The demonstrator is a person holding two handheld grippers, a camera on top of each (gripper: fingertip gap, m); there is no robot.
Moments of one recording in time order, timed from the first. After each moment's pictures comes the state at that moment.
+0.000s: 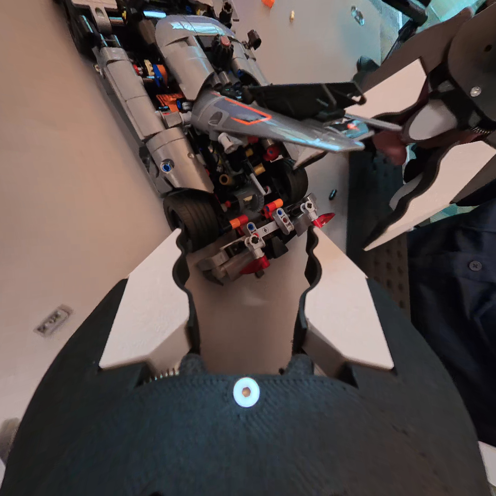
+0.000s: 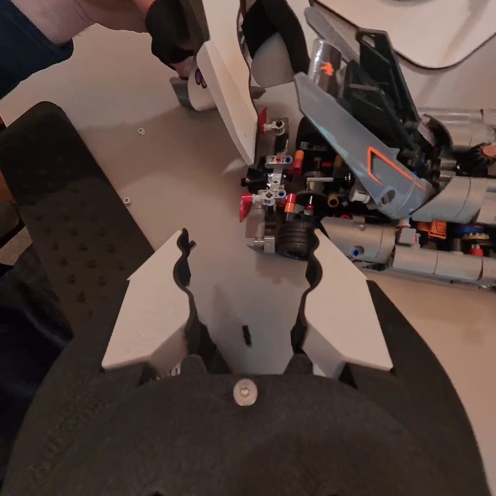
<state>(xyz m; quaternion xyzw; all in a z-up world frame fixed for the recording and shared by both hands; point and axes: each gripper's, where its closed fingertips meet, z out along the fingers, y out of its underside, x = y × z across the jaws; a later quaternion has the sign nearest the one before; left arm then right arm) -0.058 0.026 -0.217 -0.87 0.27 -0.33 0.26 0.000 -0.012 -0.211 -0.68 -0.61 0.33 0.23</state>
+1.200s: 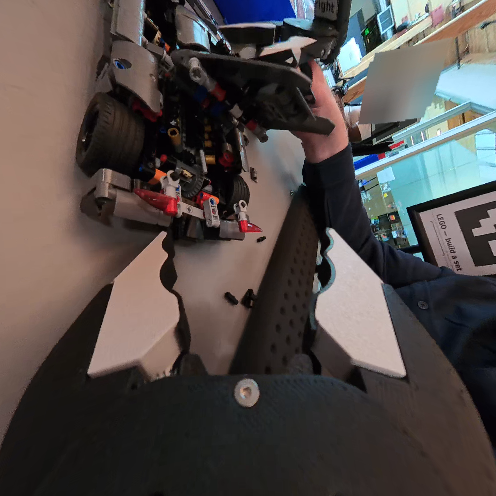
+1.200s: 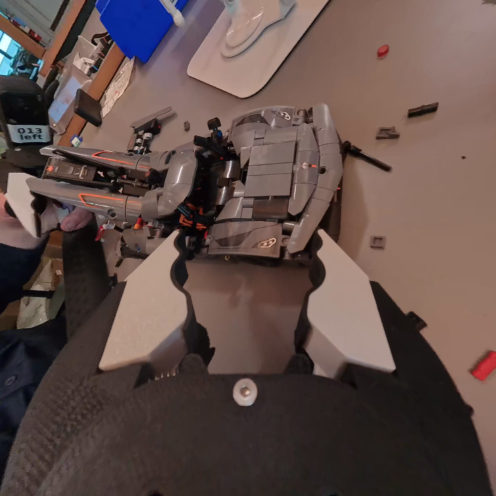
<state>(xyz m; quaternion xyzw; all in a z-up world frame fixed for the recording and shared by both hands) -0.019 -0.021 -0.199 -0.82 -0.04 -0.46 0.34 0.035 0.179 -0.219 -0.71 -0.50 0.47 0.13</state>
